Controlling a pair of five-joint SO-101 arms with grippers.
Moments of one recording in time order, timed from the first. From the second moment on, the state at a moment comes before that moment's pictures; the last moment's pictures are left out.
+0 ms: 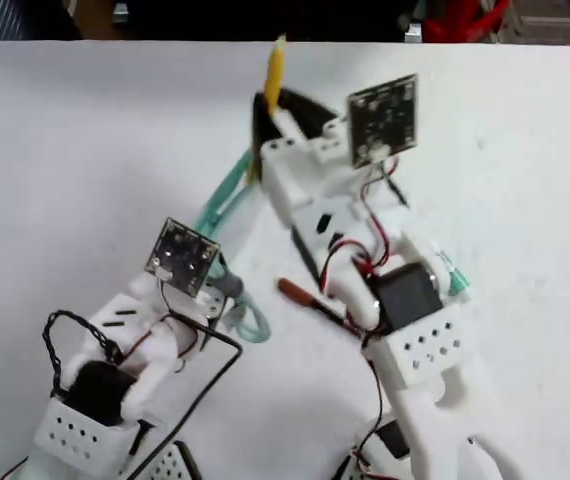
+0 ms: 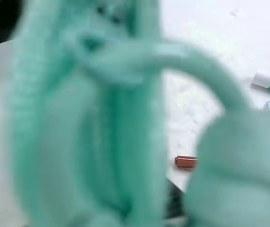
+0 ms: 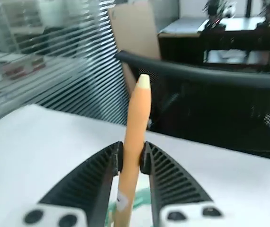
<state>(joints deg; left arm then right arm) 18.9 -80.0 72.1 52.8 -4.7 -32.7 -42.2 27.1 31.5 -5.1</state>
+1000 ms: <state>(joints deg) 16.0 -80.0 72.1 52.8 -4.4 -20.0 -39.1 18.7 79.7 21.3</state>
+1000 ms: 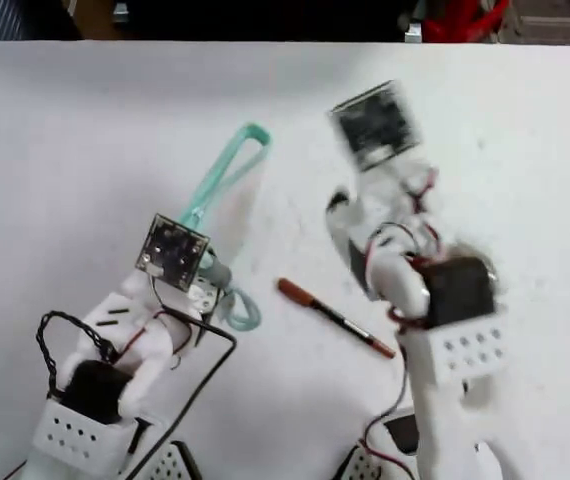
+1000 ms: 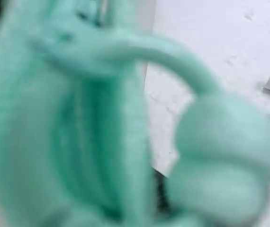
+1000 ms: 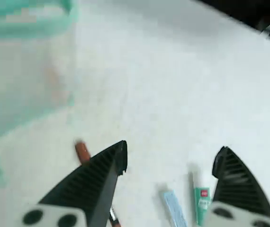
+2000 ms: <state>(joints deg) 6.3 -80.0 72.1 52.8 -0.3 -27.7 -7.5 47.8 50.4 41.9</state>
